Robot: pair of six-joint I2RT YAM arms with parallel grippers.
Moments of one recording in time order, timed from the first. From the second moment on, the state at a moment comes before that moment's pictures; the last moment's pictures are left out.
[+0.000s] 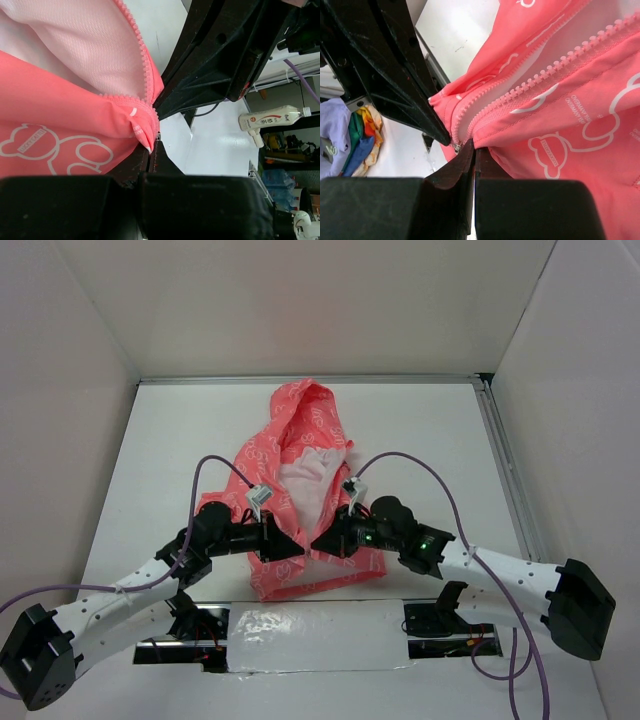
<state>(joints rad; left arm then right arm) -0.70 0.81 0.35 0.19 0.56 -0.74 0.93 0.99 0.48 0.18 -0.27 0.70</state>
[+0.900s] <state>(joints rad) -0.75 0.70 0.33 0.13 0.45 -0.71 0.89 0.99 0.62 0.00 -0.32 0.72</state>
